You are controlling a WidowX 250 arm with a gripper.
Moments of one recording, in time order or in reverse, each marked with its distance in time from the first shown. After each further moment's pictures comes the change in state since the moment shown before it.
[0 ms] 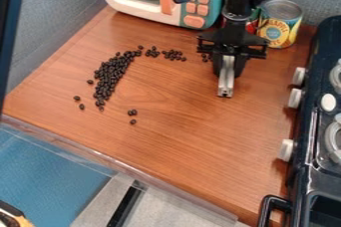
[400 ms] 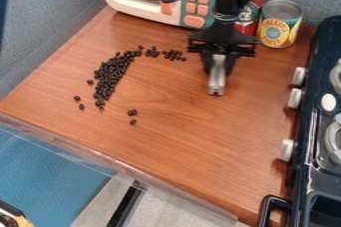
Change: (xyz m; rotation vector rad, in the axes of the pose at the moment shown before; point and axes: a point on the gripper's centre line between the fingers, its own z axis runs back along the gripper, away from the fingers) arm -0.004 0.026 -0.001 0.012 -0.001 0.042
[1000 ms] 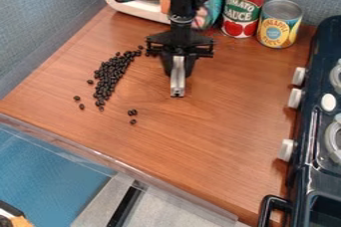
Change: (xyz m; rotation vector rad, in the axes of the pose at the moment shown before) arm -0.011 0.045 0.001 0.023 0.001 0.067
